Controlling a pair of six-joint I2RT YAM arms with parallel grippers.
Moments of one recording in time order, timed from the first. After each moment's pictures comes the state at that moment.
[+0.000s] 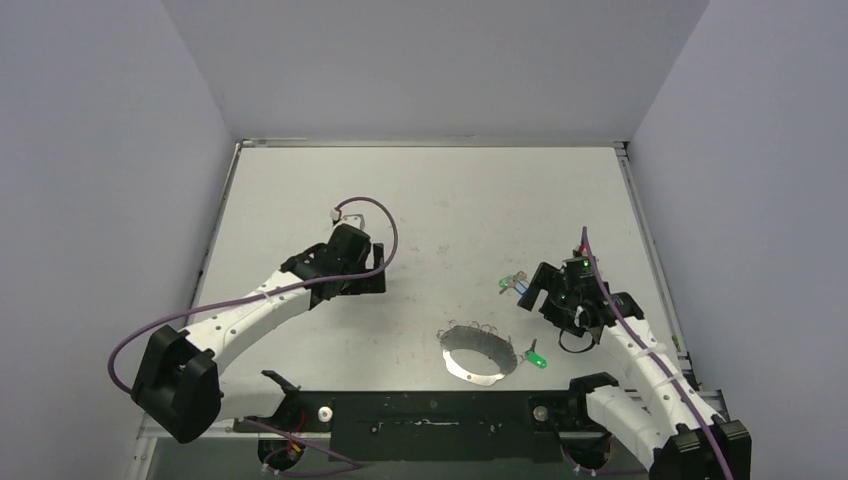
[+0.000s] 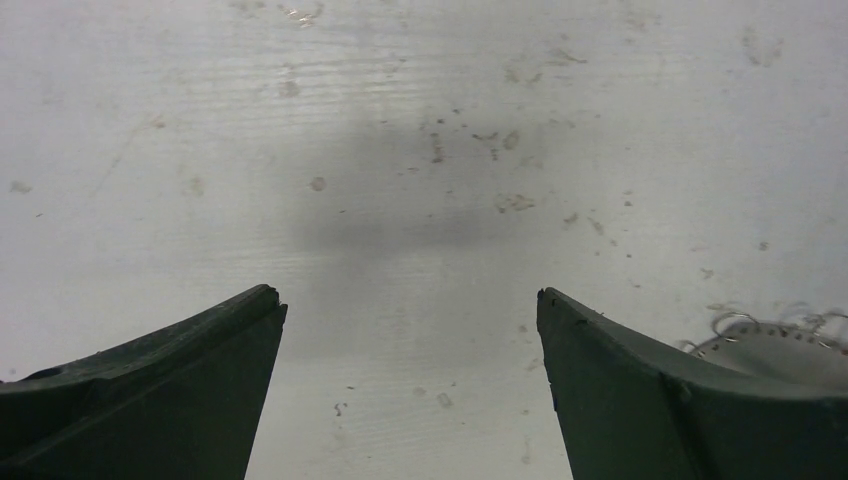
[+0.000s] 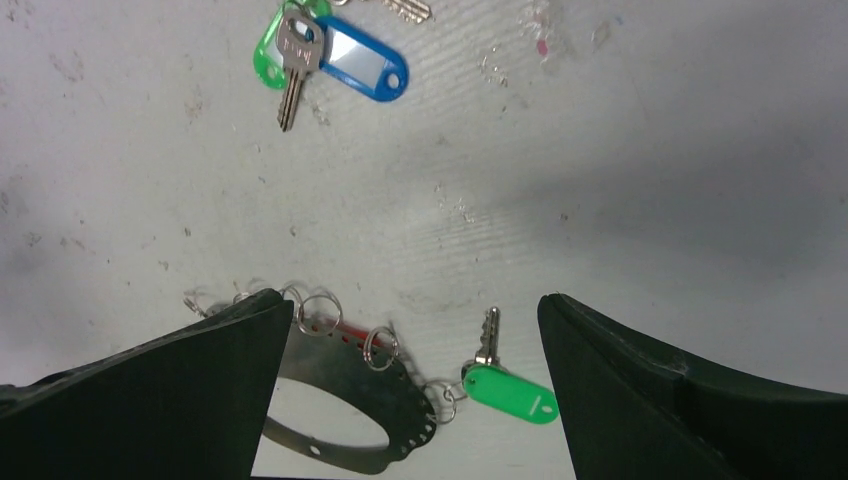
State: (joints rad) left arm -0.62 1.28 0.87 -0.55 -0.21 -0.57; right arm 0.21 0.91 0.55 -0.67 -0.02 0.67
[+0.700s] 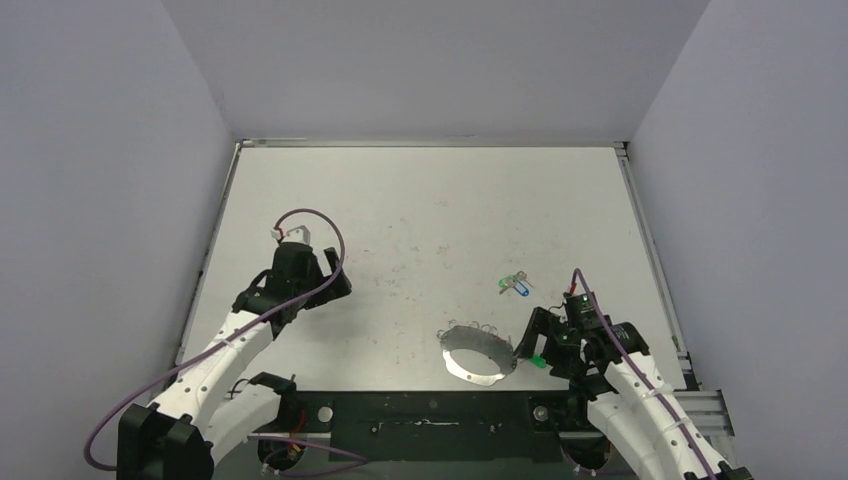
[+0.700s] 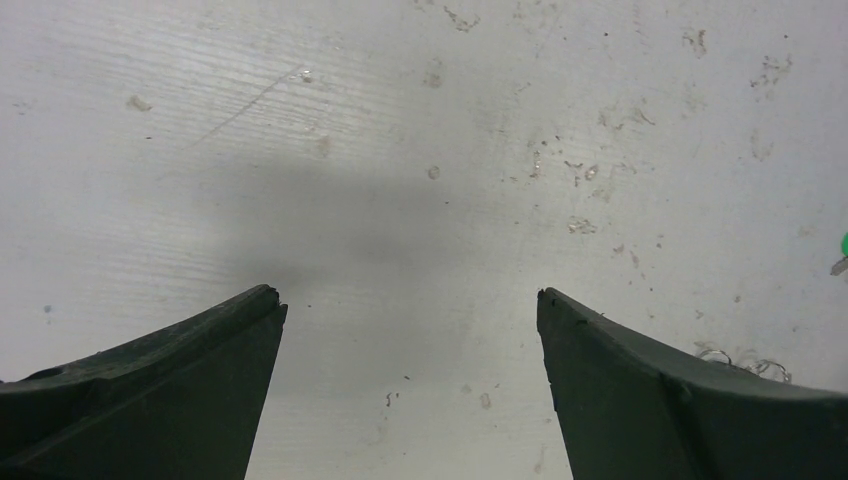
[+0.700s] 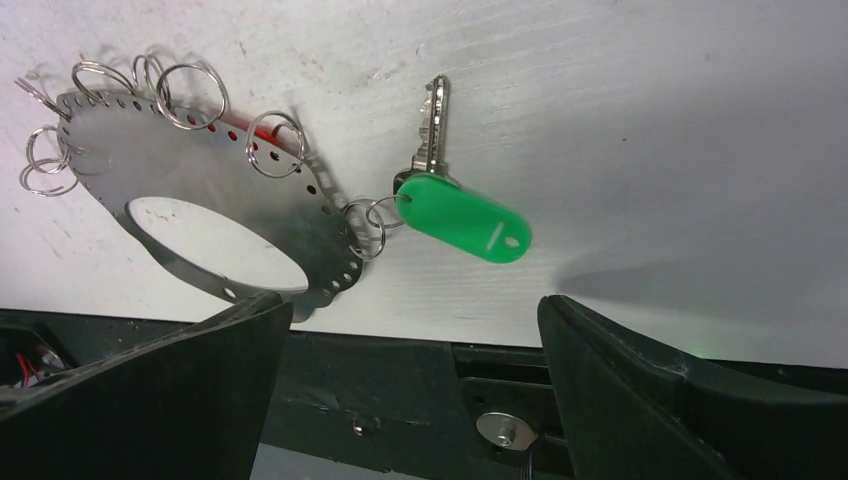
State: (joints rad) left arm -0.33 0.93 0.61 -0.52 -0.13 -0.61; right arm 0.25 0.65 0.41 -0.99 -0.20 0.64
